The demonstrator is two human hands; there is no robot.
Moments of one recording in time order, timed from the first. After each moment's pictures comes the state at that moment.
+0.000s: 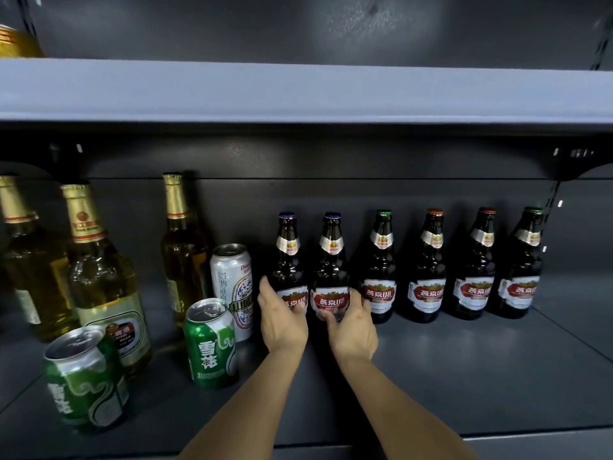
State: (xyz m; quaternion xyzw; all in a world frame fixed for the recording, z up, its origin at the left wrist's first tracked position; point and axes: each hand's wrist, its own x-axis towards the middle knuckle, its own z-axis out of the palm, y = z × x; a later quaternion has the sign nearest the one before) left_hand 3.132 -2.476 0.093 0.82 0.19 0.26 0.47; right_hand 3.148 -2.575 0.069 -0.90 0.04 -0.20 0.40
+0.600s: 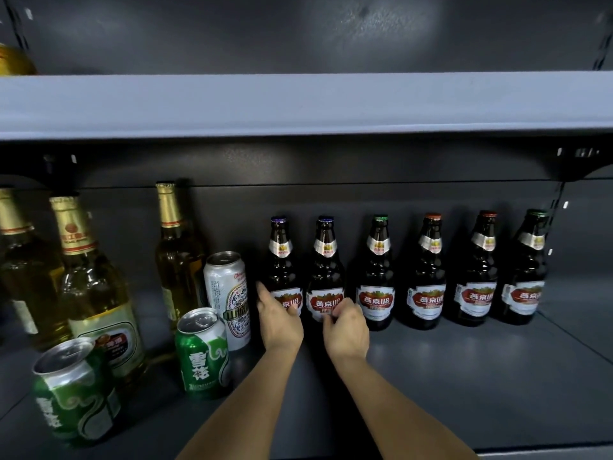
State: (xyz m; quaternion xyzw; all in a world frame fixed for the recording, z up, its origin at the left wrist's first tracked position) left_hand 3.157 -2.475 0.087 0.80 0.20 0.25 0.51; right_hand 3.161 -2.577 0.076 -0.90 0.02 -0.16 0.41
